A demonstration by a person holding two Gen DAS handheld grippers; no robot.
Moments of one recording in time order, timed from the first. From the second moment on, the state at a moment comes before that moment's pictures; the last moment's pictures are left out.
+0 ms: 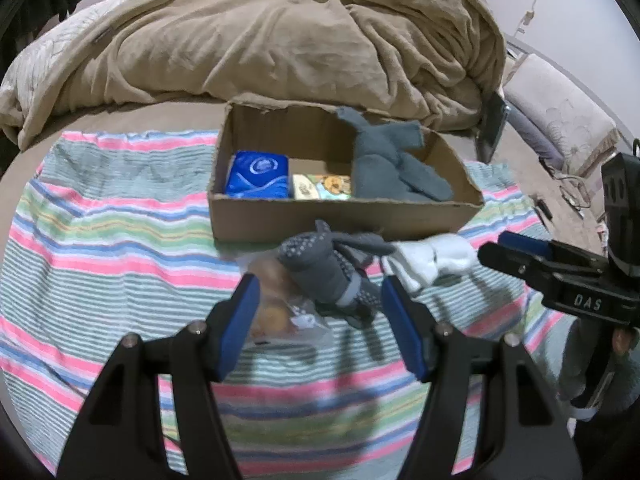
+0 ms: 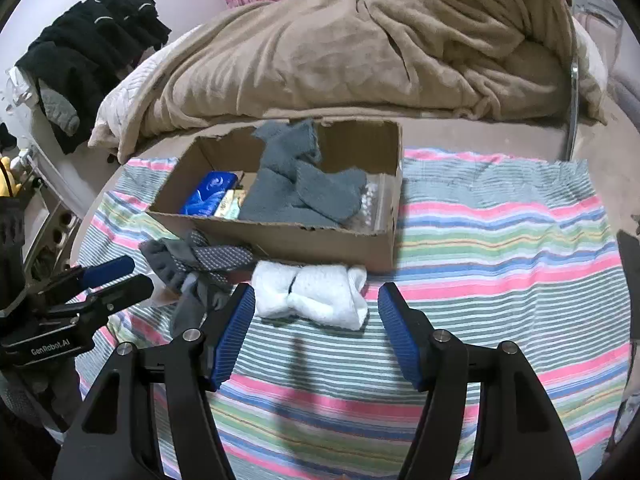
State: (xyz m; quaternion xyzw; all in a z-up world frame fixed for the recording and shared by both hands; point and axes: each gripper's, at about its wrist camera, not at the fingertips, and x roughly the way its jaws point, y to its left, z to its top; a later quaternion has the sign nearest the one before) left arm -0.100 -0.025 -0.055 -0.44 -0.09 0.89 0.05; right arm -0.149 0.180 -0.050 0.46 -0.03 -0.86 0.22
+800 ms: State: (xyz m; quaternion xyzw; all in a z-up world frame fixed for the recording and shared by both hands) left arm -0.130 -0.014 -0.075 -0.43 -0.06 0.90 0.06; right arm -0.174 0.169 -0.094 0.49 -0.04 -0.84 0.23
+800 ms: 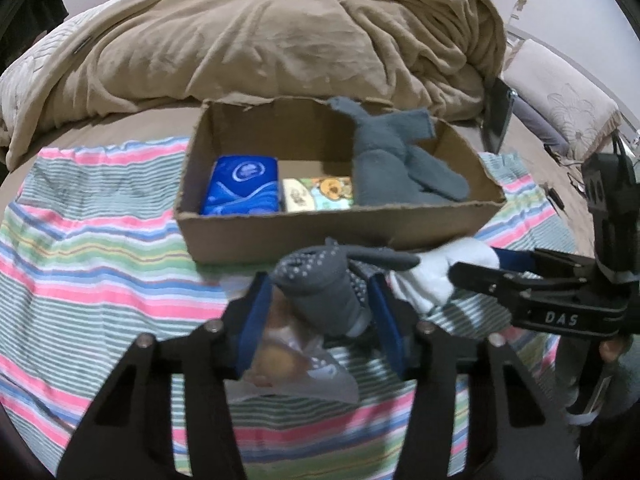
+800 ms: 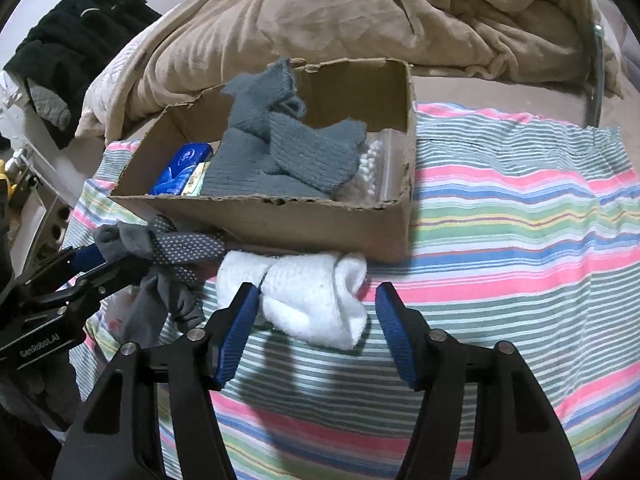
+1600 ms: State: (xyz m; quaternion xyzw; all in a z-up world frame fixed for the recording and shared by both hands) left arm -0.108 -0.005 -0.037 -0.39 -0.06 0.91 0.08; right arm -0.145 0.168 -0.056 0.45 -0.02 -0.86 0.25
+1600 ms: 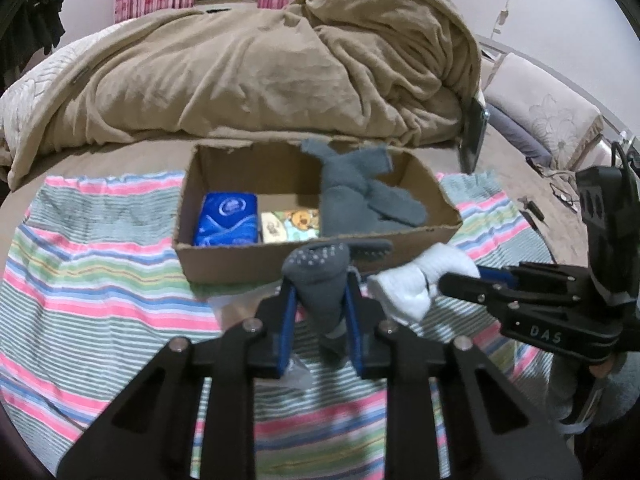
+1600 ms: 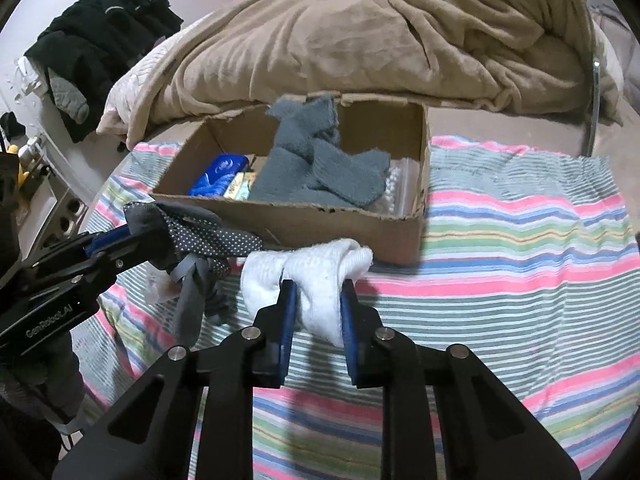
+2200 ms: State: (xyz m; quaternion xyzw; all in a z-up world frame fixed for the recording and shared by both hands) left arm -0.099 -0.020 0.016 -0.34 -0.07 0.94 0.06; right arm -0.148 0.178 0.000 0.40 -0.01 -0.88 0.24
